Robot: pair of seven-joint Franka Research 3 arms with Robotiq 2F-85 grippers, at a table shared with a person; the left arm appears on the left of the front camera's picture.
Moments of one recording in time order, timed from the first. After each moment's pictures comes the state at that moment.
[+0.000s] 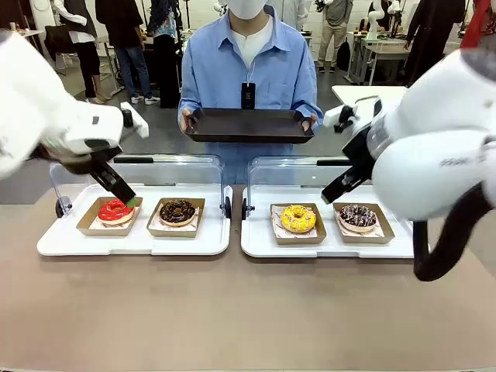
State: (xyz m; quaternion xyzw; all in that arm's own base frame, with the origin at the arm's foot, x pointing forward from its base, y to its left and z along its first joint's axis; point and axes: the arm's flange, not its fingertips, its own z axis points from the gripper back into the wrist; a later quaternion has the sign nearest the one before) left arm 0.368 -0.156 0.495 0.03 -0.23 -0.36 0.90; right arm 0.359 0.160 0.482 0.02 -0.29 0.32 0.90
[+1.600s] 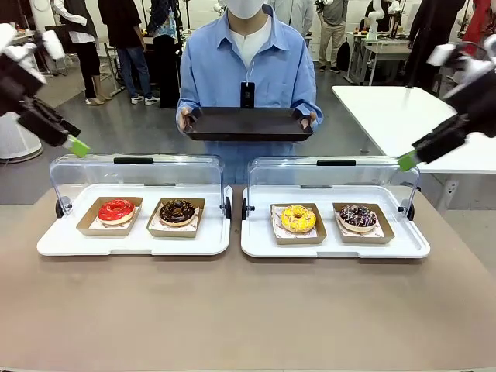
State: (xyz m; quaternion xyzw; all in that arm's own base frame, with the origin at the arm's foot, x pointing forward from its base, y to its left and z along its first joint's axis) left arm 0.383 -0.031 0.569 -0.20 -0.29 -0.48 0.80; right arm 0.342 -0.004 0.557 0.18 -0.32 0.42 0.83
